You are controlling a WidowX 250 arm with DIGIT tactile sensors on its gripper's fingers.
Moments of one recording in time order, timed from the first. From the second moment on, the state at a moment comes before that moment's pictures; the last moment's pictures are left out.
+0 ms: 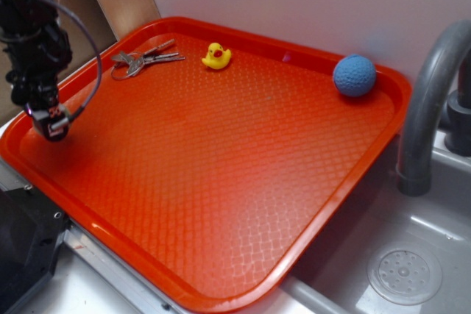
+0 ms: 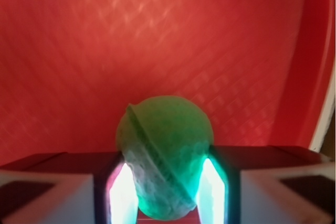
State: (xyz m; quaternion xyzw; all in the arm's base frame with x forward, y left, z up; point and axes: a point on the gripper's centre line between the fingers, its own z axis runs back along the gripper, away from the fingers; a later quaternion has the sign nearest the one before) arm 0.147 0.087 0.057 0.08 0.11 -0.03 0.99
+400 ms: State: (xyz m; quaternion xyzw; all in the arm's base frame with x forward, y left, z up) arm 0.179 0.064 0.124 0.03 0.03 0.00 1.00
